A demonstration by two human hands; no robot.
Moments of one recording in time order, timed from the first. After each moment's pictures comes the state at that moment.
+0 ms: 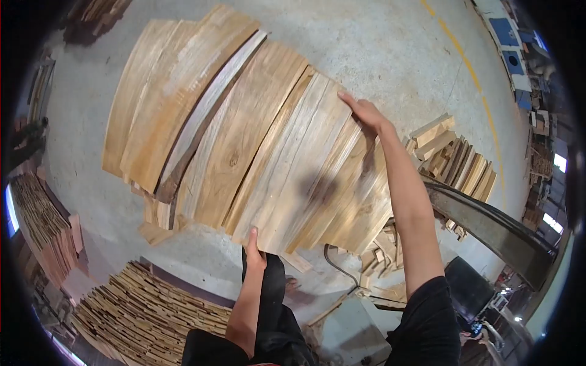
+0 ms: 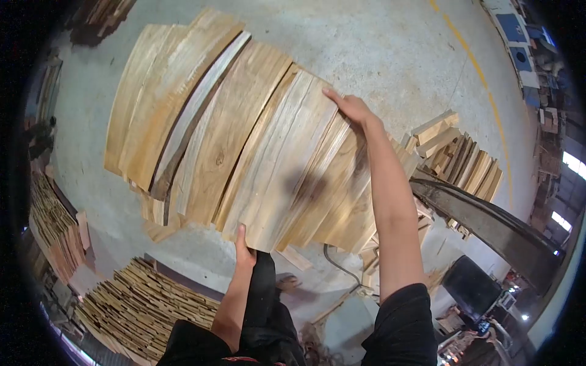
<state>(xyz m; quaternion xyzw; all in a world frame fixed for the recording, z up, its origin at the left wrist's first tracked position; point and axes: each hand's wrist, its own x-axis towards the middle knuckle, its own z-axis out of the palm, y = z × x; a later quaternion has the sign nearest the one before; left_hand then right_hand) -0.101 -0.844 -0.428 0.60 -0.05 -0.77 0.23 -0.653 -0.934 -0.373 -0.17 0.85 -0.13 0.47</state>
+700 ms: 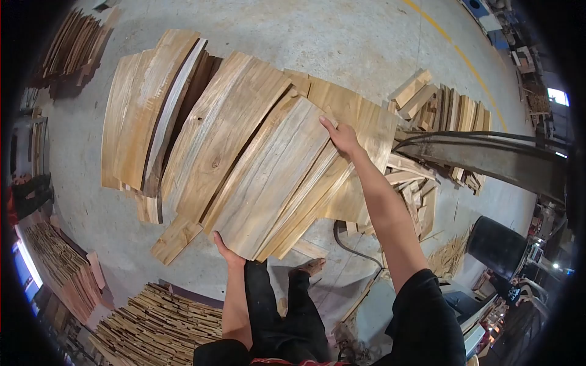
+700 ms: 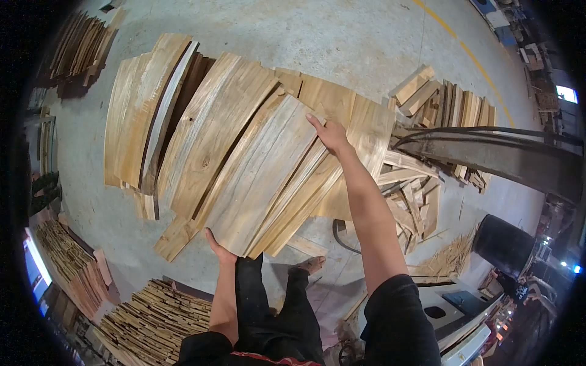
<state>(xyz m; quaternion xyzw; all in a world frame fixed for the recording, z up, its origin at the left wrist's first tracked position) -0.033 -0.854 -0.412 0.52 -0.13 -0.80 0.26 -0.535 -0.745 -0.385 -0.12 0.91 -0.19 0.34</state>
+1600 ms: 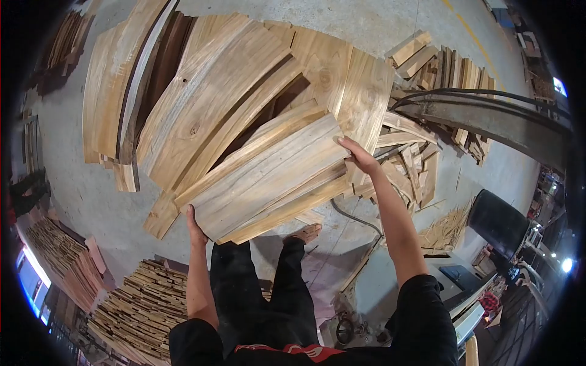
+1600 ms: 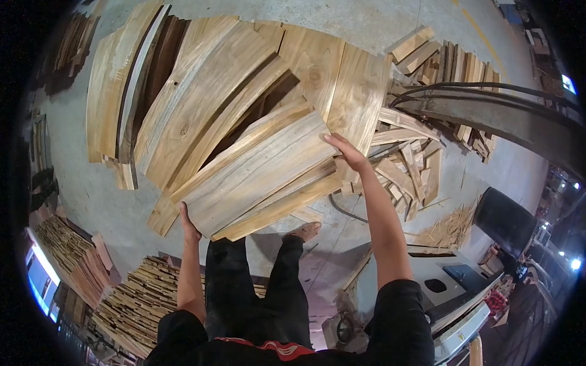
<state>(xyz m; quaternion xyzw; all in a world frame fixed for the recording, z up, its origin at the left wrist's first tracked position) 0.050 -0.898 -0.419 0.55 -0.27 -0.78 0.10 -0.424 -0.548 -0.399 0.06 0.68 -0.44 0.59</state>
